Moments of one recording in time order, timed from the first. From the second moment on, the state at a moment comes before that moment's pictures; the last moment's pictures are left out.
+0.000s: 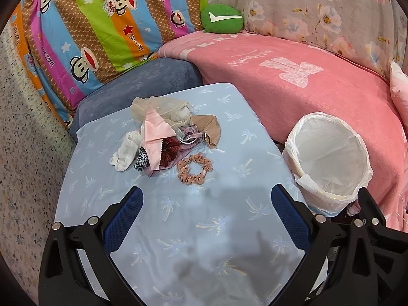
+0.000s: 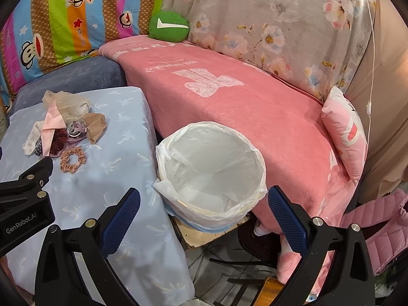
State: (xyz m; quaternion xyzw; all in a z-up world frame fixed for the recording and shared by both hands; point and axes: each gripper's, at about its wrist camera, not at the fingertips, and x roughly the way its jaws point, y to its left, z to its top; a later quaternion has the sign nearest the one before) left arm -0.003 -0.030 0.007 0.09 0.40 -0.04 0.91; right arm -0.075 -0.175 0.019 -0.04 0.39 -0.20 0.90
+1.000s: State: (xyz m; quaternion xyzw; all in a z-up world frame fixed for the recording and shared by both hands) left arm -0.005 -0.041 0.008 0.09 0.39 -0.05 0.91; right arm -0.076 -0.179 0.019 -0.04 0.39 -0.20 0.90
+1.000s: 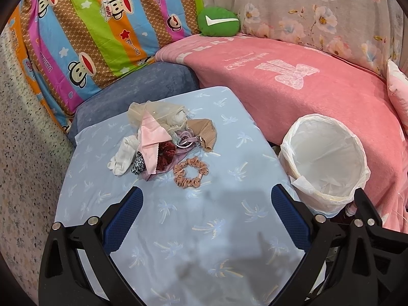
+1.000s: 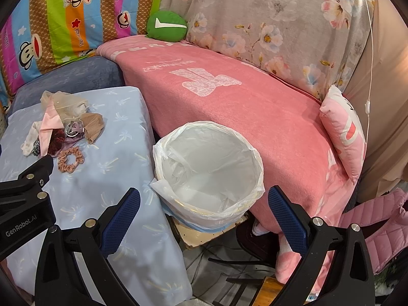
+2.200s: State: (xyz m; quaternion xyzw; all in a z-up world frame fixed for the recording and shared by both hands) left arm -0.006 -0.046 0.012 0.09 0.39 -0.05 0.92; right arm -0.077 -0.182 0.022 -0.04 0.39 -0.20 0.90
